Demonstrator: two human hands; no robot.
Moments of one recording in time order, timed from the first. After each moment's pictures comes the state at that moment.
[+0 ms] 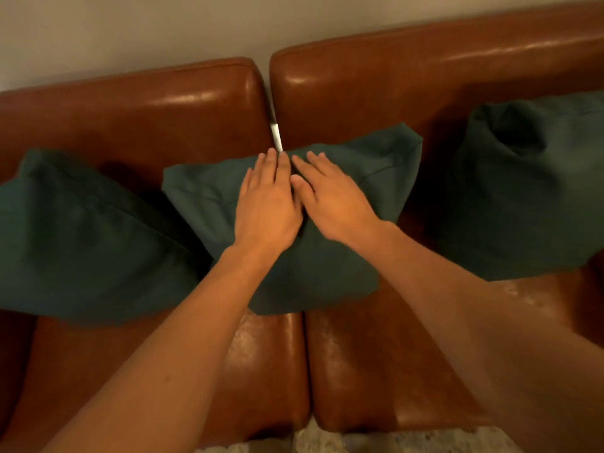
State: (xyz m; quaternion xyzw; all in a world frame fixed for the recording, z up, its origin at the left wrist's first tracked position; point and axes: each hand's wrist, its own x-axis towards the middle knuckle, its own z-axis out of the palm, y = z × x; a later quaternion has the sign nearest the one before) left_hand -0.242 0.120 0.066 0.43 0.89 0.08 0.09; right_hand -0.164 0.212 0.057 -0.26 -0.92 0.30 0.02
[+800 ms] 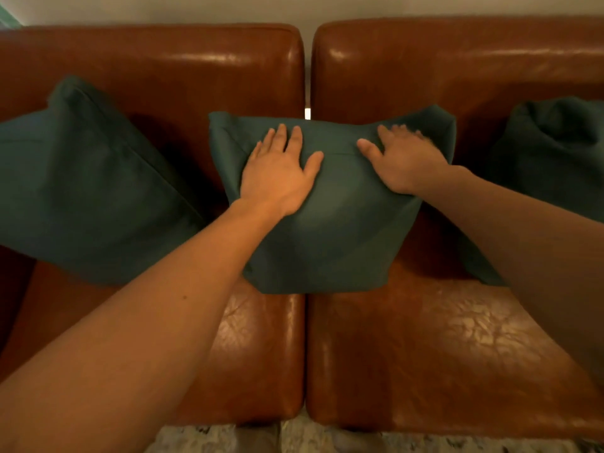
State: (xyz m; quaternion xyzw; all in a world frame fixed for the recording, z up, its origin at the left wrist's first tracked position) left_hand -0.274 0.098 0.044 0.39 0.92 0.06 0.10; right_hand -0.154 0.271 0.056 -0.32 -0.93 0.11 -0.15
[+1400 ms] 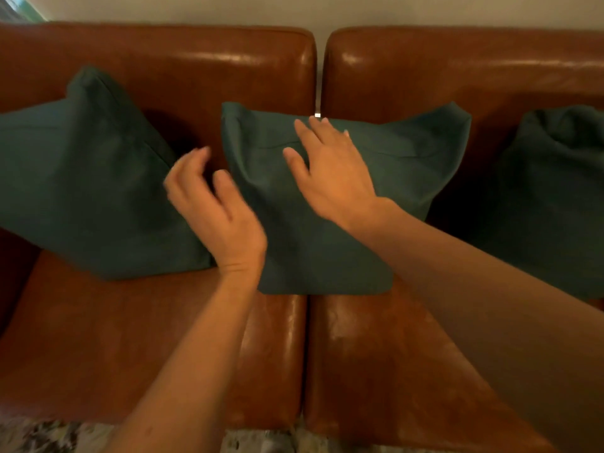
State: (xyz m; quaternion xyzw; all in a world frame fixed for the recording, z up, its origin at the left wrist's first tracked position) left_hand -0.233 0.014 0.044 0.15 0.79 0.54 -0.25; right_hand -0.191 0.158 0.068 -0.21 -0.96 0.19 0.06
